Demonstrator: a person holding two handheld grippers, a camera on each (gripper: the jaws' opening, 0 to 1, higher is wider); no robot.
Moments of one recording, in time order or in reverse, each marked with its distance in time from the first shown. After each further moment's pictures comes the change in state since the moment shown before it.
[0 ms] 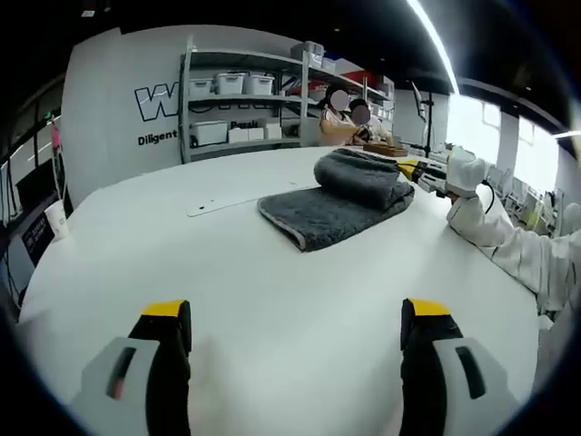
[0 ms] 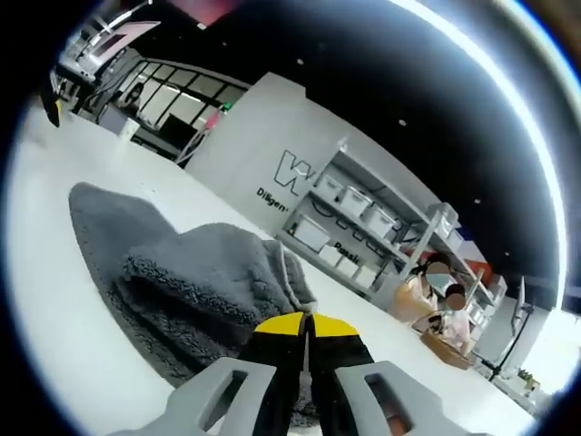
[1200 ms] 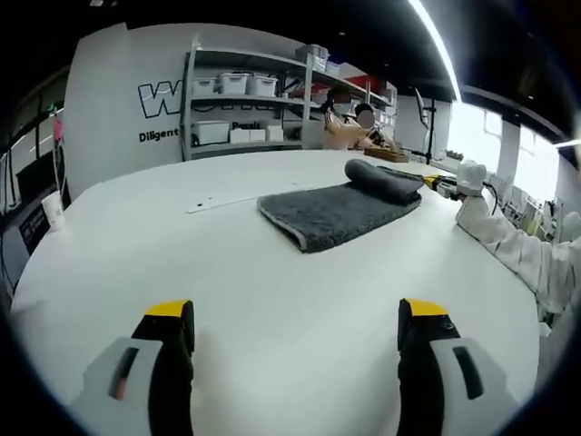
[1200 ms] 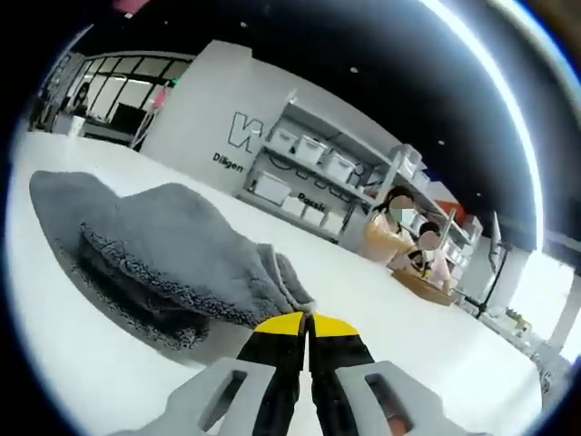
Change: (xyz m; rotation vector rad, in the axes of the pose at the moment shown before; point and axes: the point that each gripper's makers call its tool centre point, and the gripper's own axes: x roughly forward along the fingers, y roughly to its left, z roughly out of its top) left arm 0.009 0.004 -0.002 -0.040 -0.027 -0.007; right arm -0.023 -0.094 -0.099 0.179 0.222 -0.139
